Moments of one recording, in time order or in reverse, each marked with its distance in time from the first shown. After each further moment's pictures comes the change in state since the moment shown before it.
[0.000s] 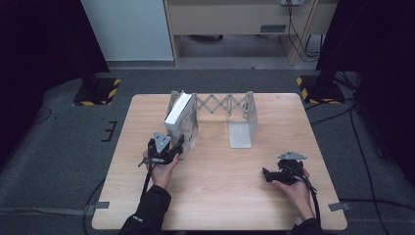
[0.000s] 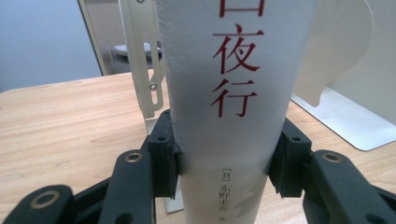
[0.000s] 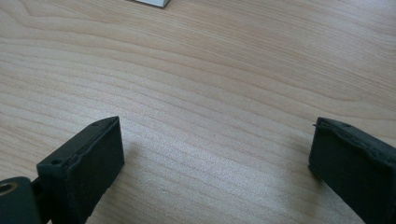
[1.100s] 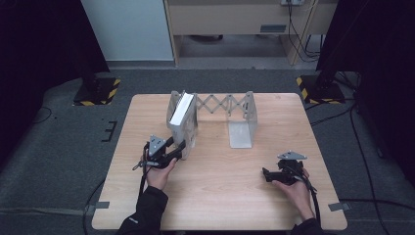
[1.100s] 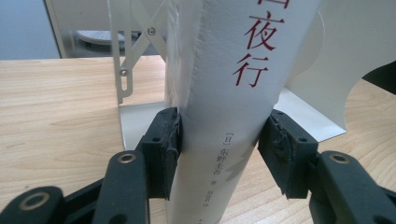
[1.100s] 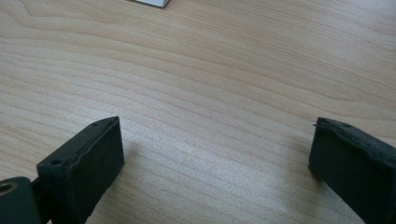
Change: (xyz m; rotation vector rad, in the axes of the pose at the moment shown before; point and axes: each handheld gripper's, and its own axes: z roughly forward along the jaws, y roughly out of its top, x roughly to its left) left arm 0.004 -0.004 -0.013 0.016 -0.134 -0.112; right arm 0.000 0.000 0.000 0.000 -0.001 0.000
